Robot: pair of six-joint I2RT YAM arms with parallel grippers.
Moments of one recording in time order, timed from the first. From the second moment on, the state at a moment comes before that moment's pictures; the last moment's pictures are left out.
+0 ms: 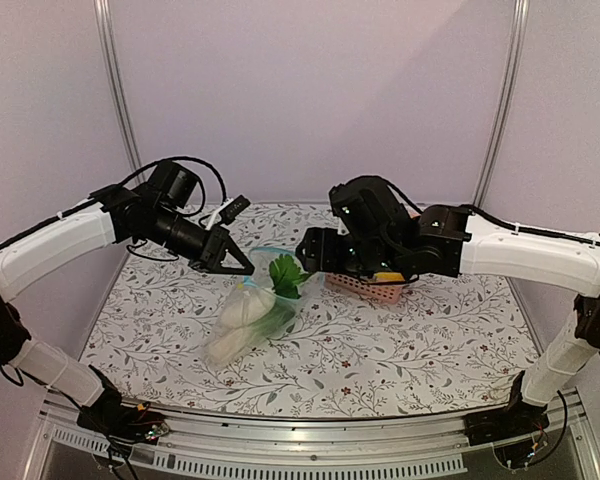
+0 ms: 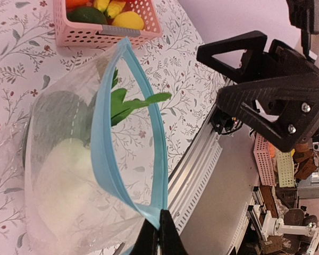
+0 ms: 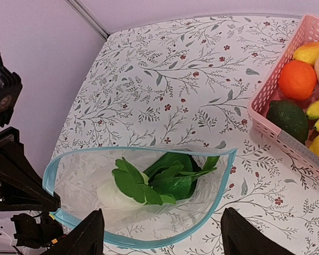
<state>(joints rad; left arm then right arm) -0.58 1.40 1.24 -0.74 0.72 -0.28 1.10 1.62 1.44 -0.47 0.31 0.81</state>
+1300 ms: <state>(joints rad) -0.58 1.40 1.24 -0.74 0.72 -0.29 1.06 1.87 1.58 -0.40 0.08 0.54</state>
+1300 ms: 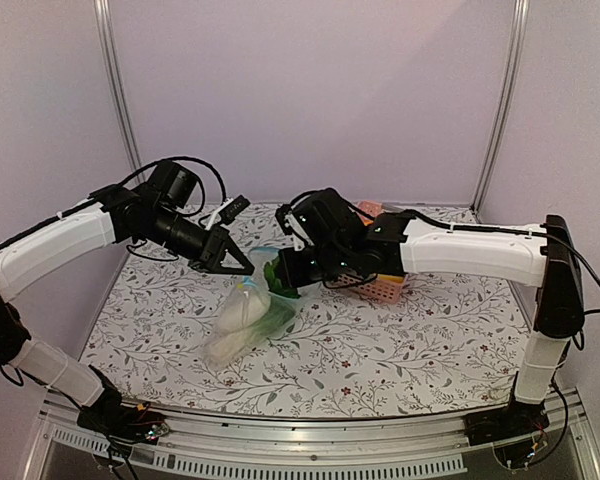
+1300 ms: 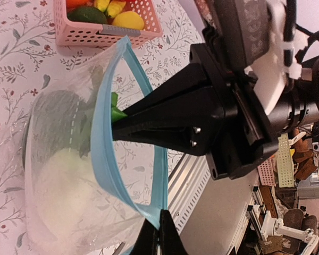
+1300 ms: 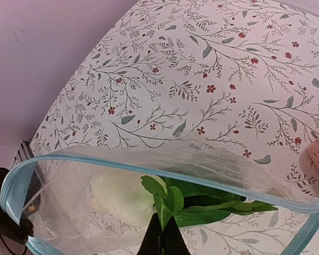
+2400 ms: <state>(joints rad) -0.57 1.35 1.16 -0.64 0.73 -0.16 0.88 1.46 1.42 -0.54 0.31 0.48</state>
